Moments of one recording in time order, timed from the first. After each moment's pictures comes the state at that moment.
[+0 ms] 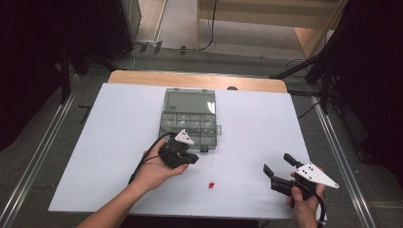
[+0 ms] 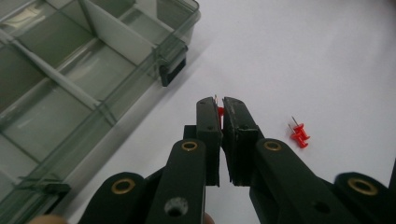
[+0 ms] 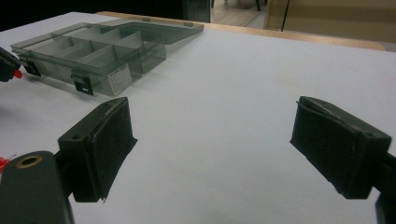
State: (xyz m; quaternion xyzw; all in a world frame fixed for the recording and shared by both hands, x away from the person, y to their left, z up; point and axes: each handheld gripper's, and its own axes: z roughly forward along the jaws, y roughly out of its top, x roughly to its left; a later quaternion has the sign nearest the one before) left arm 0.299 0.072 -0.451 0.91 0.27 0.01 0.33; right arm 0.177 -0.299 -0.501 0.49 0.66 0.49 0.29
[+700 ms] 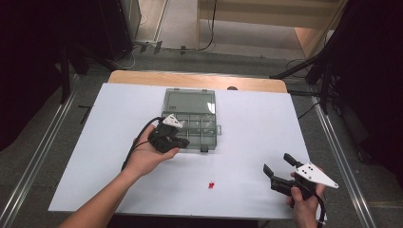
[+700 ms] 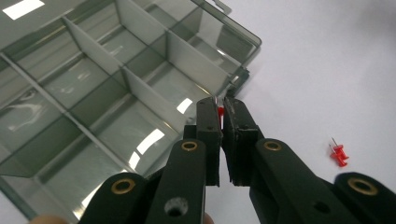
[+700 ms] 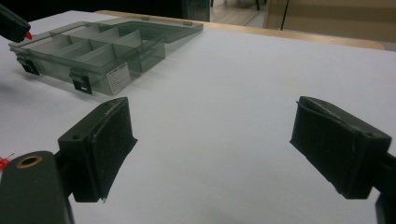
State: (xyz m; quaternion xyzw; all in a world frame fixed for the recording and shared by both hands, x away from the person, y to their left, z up) left arm 0.334 0.095 -0.432 0.89 0.30 0.03 0.34; right arm 0.177 -0.299 -0.502 0.49 0.66 0.49 0.29
